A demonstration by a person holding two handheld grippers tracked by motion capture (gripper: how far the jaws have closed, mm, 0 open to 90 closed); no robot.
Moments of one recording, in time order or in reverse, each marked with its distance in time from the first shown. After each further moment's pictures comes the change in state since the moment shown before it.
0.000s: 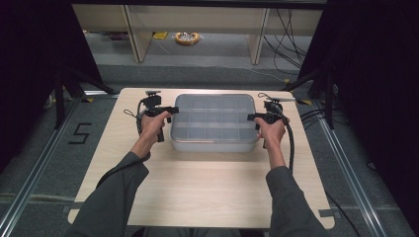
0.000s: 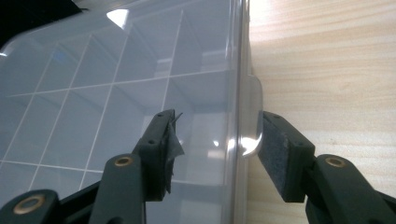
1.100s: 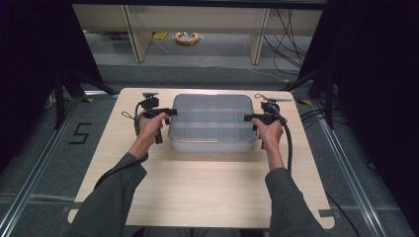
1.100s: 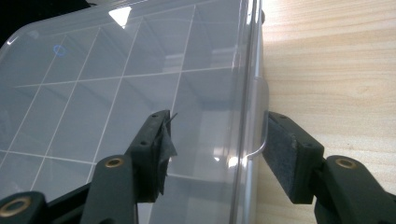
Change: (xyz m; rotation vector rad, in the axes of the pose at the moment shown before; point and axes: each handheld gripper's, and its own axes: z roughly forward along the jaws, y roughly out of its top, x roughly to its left) left arm 0.010 -0.004 0.000 0.033 -0.034 -0.043; right arm 0.004 -0.005 0.003 0.012 0.014 -0.059
